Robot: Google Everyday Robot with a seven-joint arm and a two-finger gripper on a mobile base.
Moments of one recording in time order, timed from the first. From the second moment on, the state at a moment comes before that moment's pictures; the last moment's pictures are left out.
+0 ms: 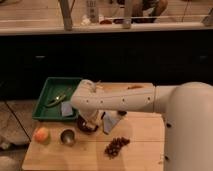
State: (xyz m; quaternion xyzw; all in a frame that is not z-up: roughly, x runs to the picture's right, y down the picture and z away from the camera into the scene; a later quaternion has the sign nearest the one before) arm -0.081 0.173 0.784 -0.27 -0.15 -0.52 0.80
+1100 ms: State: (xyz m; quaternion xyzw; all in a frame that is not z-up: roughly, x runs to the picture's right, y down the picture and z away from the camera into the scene) arm -0.099 0.199 0.749 -0.26 -0.18 -0.57 0.76
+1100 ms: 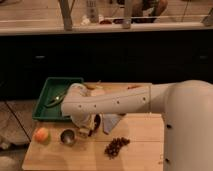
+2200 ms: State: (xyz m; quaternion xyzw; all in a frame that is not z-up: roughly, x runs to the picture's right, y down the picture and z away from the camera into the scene) arm -0.142 0.169 0.769 -0.23 -0.17 -0.59 0.76
